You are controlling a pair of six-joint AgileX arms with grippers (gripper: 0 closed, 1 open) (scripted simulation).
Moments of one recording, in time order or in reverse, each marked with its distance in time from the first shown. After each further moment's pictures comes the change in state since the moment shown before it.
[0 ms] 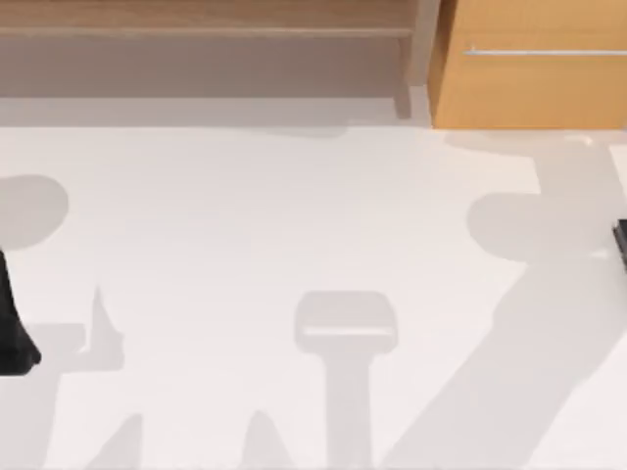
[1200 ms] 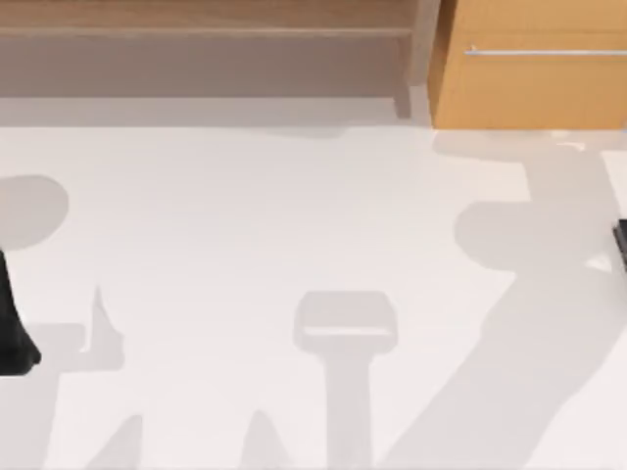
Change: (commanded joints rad) left arm 0.000 0.000 0.000 0.000 0.000 0.000; right arm -0.006 -0.044 -0.025 -0.016 -0.009 0.004
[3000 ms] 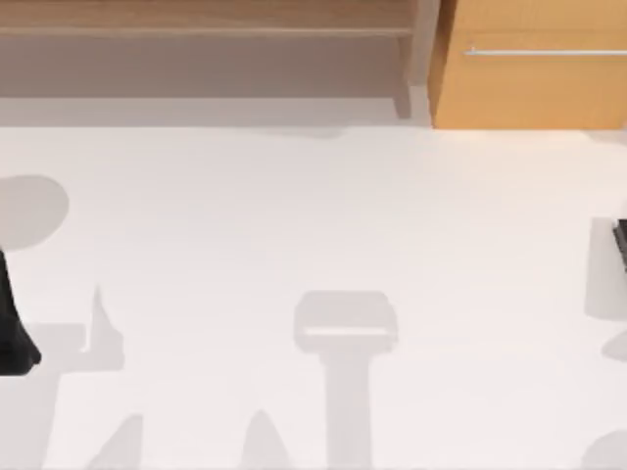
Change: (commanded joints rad) left arm 0.000 0.000 0.000 0.000 0.000 0.000; right arm -0.016 -0.493 -1.276 0.226 0.044 1.372
